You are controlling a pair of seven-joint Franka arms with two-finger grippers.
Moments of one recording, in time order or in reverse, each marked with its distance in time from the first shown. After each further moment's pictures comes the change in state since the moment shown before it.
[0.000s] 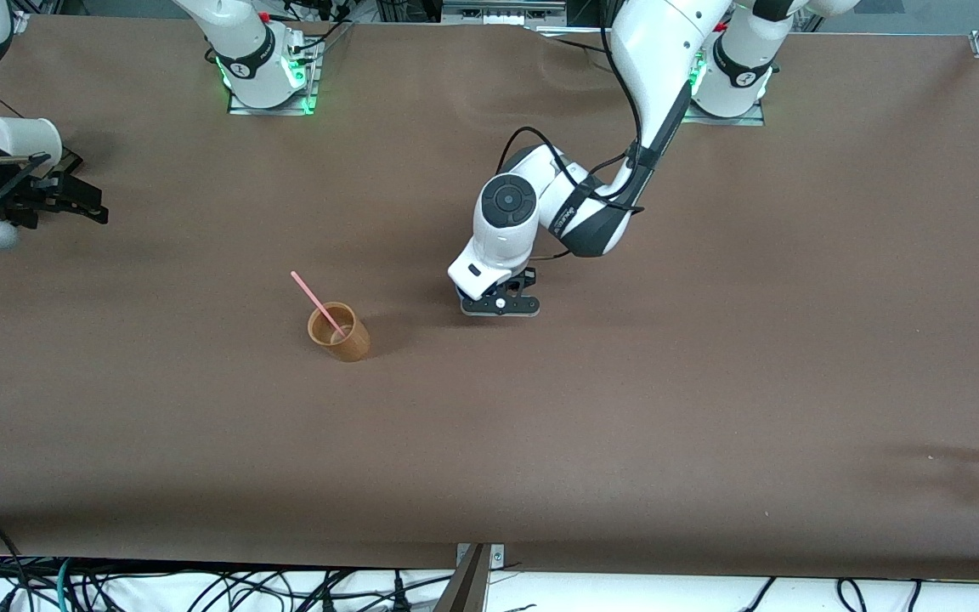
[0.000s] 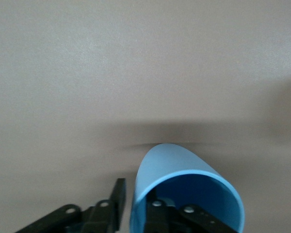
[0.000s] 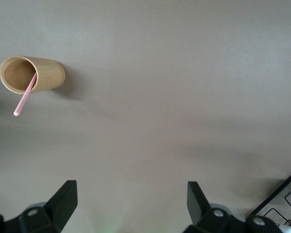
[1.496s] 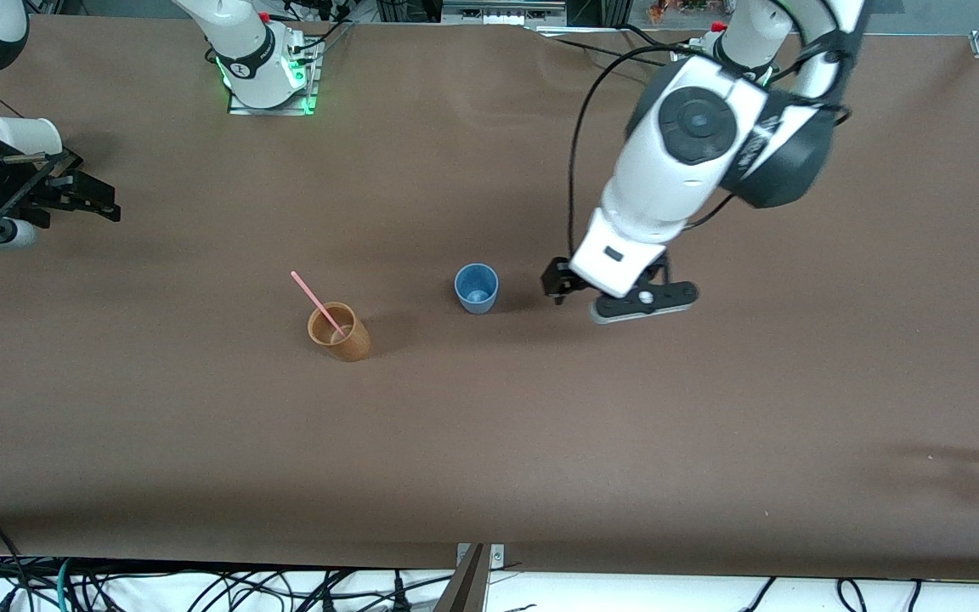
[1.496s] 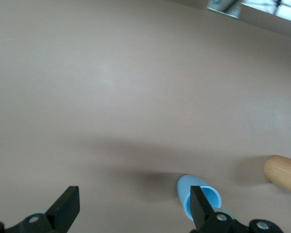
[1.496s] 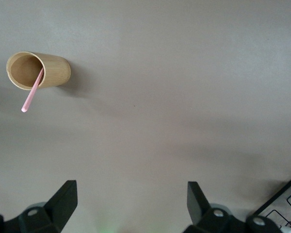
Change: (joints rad) left arm 0.242 -0.364 0.028 0.050 0.000 -0.344 -0.003; right arm 0.023 0.000 0.002 0.000 0.000 -0.004 0.002
